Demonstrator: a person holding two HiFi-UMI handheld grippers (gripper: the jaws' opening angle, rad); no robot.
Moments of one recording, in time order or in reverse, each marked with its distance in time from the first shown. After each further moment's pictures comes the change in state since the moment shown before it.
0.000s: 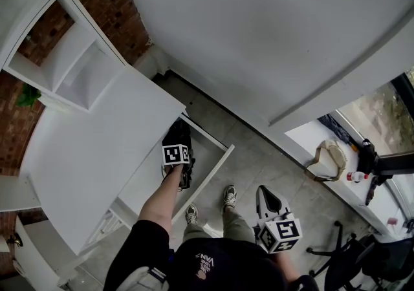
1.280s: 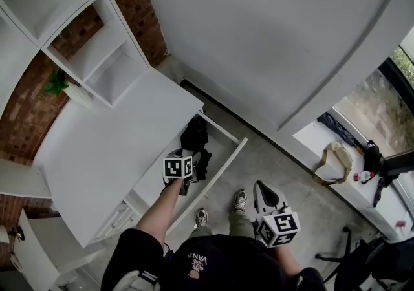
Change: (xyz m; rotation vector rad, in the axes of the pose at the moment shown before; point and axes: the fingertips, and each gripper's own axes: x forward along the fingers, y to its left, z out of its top) left arm -0.138 -0.012 -0.014 0.196 -0.266 -0.103; right arm -0.035 0.076 -0.007 -0.026 -0.093 0.092
